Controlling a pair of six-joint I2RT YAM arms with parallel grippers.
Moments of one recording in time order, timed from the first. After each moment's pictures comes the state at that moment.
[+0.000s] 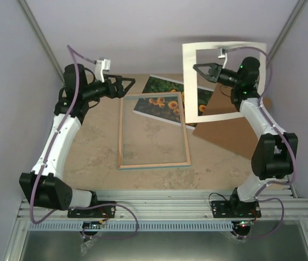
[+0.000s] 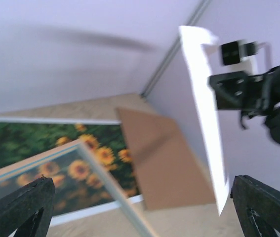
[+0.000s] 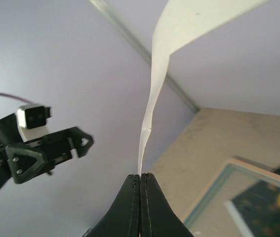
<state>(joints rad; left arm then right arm) -0.12 1.39 1.40 -0.35 0.74 -0.23 0.04 1.72 1.39 0.40 -1.07 0.82</state>
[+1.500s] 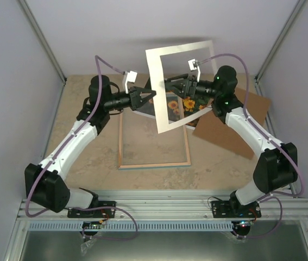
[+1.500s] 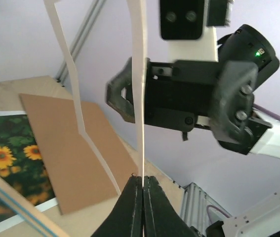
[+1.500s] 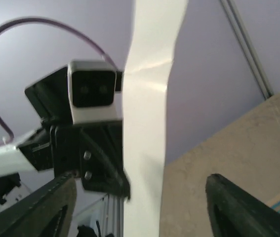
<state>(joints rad) -0.39 1.36 1.17 0.12 0.86 -0.53 0.37 1.57 1.29 0.48 -1.01 0.78</state>
